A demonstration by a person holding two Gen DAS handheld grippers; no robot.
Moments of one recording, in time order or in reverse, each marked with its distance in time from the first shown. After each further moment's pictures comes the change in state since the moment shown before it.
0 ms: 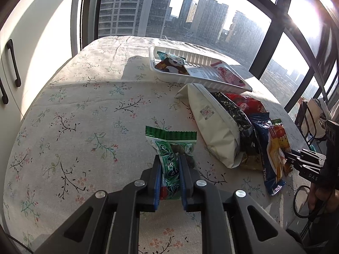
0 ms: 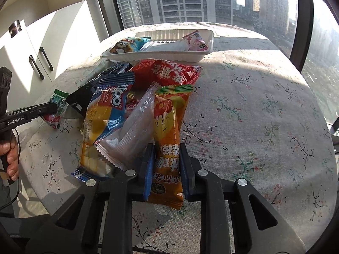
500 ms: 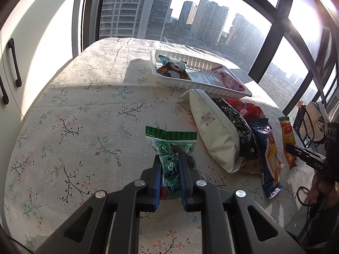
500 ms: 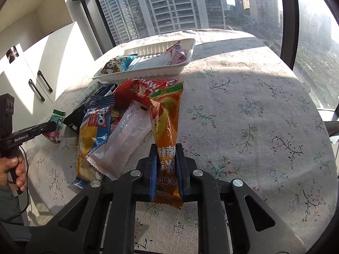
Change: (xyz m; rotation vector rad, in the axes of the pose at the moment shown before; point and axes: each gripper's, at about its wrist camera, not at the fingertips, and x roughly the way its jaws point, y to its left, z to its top) left arm -0.004 0.006 0.006 -0.020 -0.014 -0.019; right arm -0.024 -0.044 0.002 0.117 -0.078 0.048
